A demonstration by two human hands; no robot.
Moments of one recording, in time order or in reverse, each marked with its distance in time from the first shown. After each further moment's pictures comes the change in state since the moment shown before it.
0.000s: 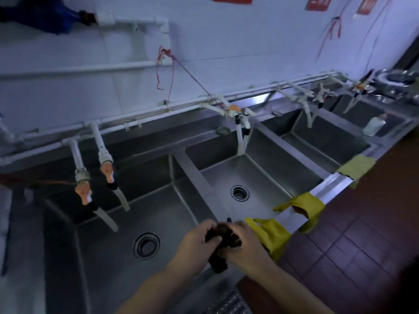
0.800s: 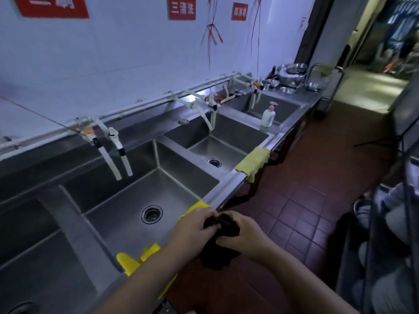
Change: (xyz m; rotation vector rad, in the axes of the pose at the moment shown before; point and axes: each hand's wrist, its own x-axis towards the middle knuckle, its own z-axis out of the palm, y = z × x) left_hand 0.125 0.205 0.313 0.322 -0.095 0.518; right_hand -0.079 0.173 -0.348 0.058 0.174 0.121
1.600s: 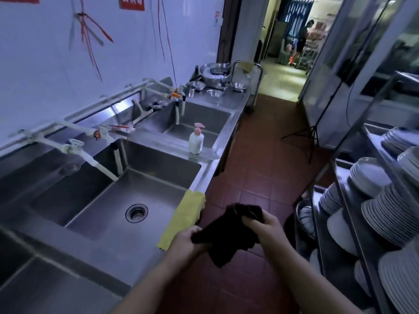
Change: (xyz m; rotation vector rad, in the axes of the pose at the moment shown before) left_hand 0.400 0.015 0.177 -0.559 -0.411 -0.233; right_hand 0.209 0.129 -0.308 0.594 0.663 0.256
